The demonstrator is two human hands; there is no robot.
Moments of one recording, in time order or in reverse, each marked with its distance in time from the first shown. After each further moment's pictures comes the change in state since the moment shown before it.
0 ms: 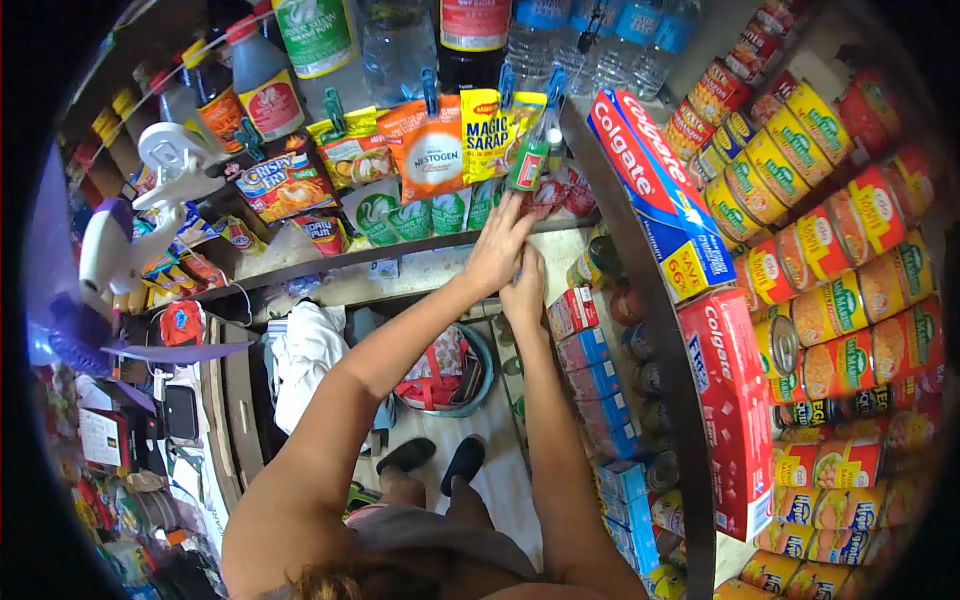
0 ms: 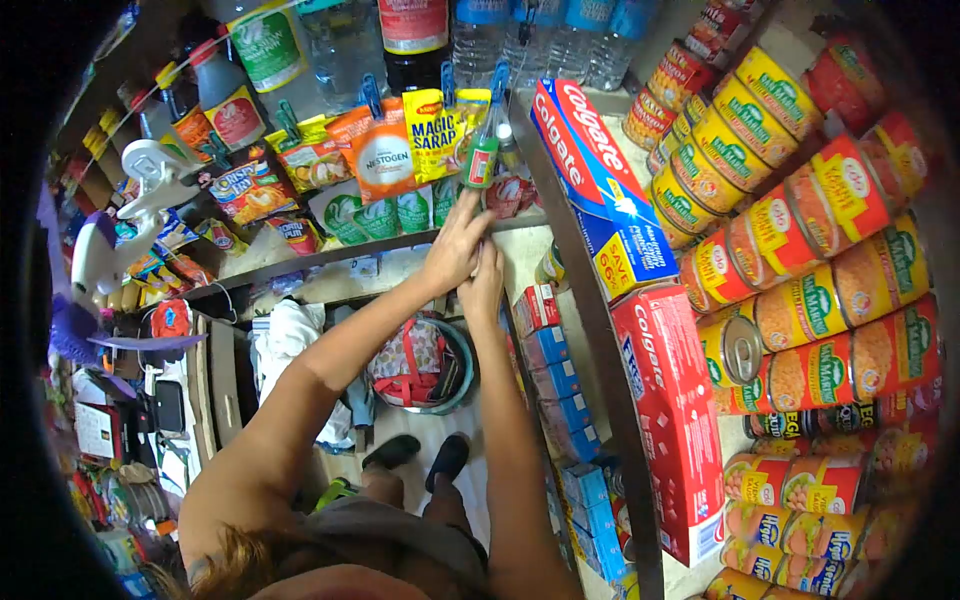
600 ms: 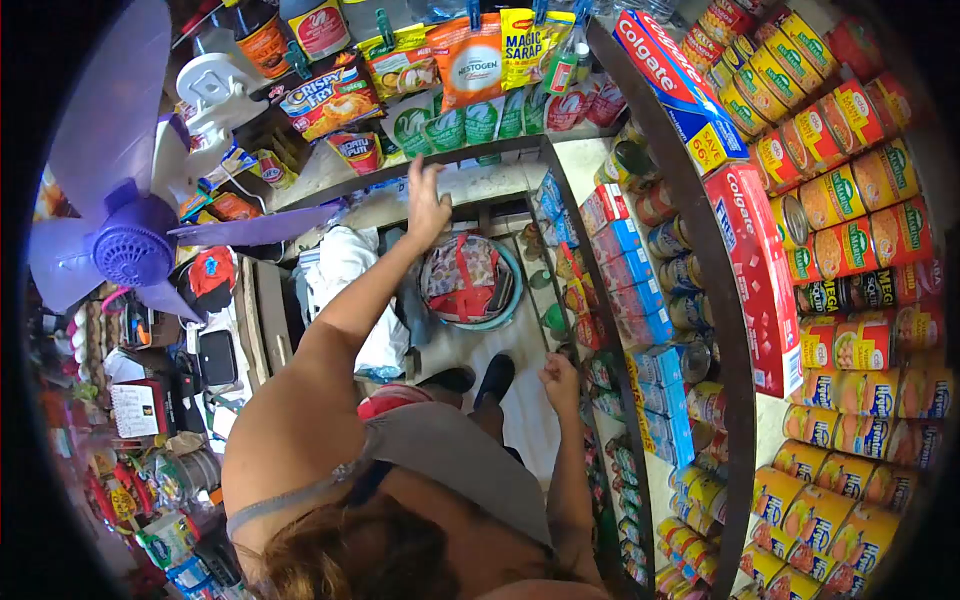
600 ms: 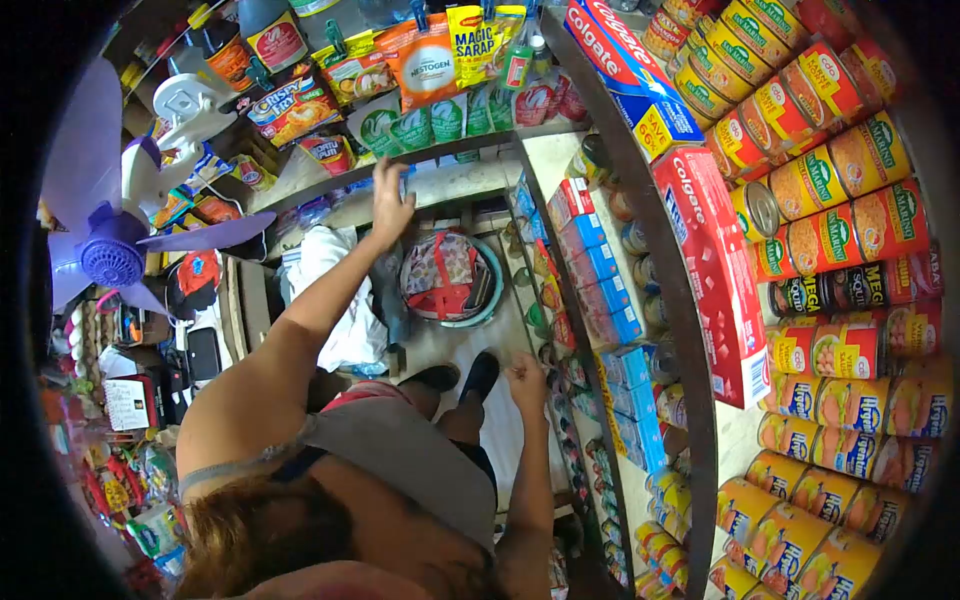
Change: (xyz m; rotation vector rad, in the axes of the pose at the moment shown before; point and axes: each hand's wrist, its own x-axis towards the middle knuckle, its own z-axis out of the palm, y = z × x) left_hand -0.143 -0.067 -0.090 0.060 0.136 -0.354; right_hand -0.341 -0.029 -0.101 0.127 -0.317 0.810
